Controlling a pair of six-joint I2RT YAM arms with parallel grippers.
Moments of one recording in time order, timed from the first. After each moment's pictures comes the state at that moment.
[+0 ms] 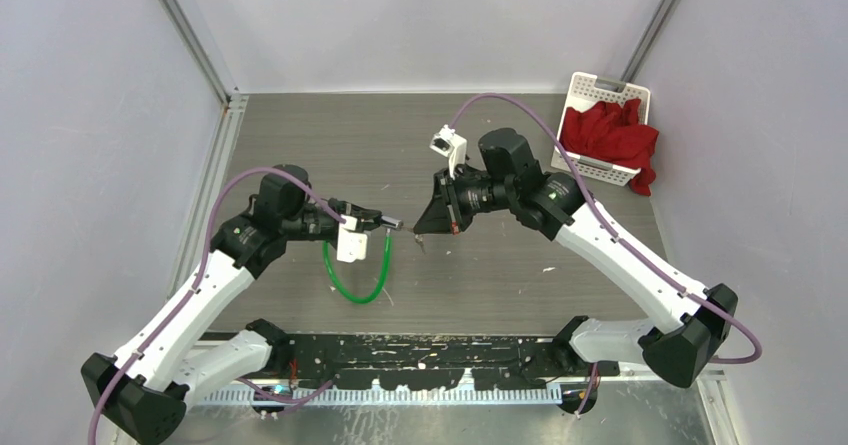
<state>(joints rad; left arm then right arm) -0.51 0.94 0.93 -0.54 0.75 1.19 0.72 1.23 1.26 -0.57 -0.64 0.37</state>
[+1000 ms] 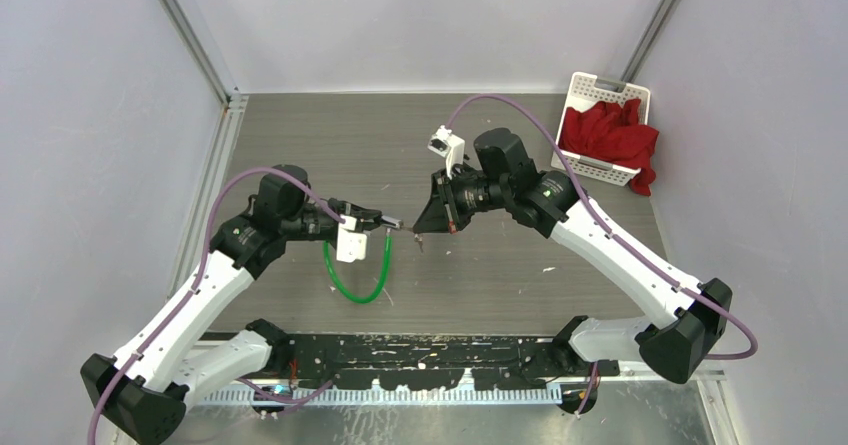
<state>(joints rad) -0.51 0.93 0.92 -0.53 0.75 1.18 0.72 1.26 1.26 -0.58 -0.61 0.37</state>
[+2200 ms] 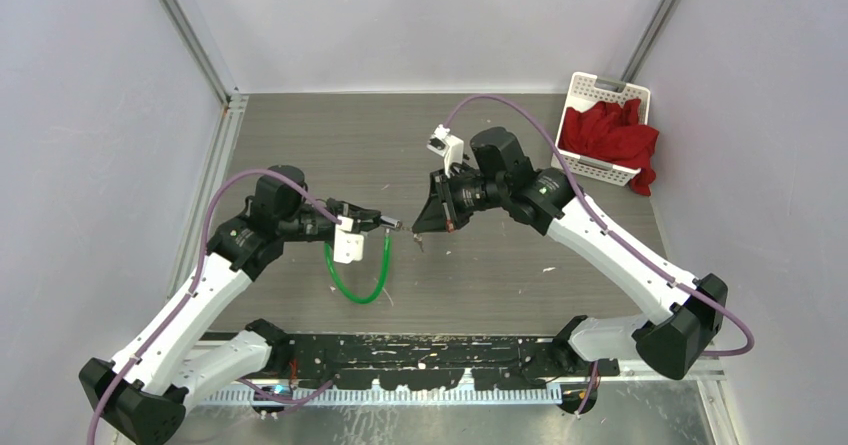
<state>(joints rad) -0.51 0.92 0.92 -0.53 0.77 1.18 0.72 1.28 1.27 -0.59 -0.60 0.41</state>
